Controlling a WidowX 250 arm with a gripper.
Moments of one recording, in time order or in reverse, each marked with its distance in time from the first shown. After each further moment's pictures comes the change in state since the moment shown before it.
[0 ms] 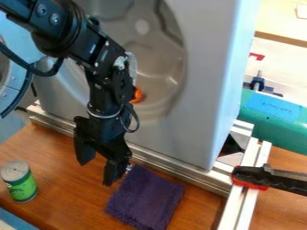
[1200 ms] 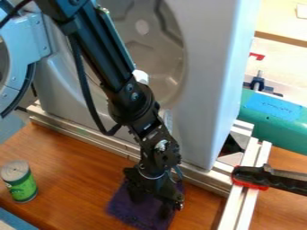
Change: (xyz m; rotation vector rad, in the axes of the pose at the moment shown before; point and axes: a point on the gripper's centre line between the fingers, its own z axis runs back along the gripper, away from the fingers) arm 0.062 -0.068 -0.086 -0.047 -0.212 0.157
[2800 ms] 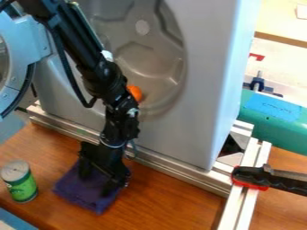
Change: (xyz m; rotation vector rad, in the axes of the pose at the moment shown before) arm -0.029 0.127 -0.011 0.233 0.385 0.000
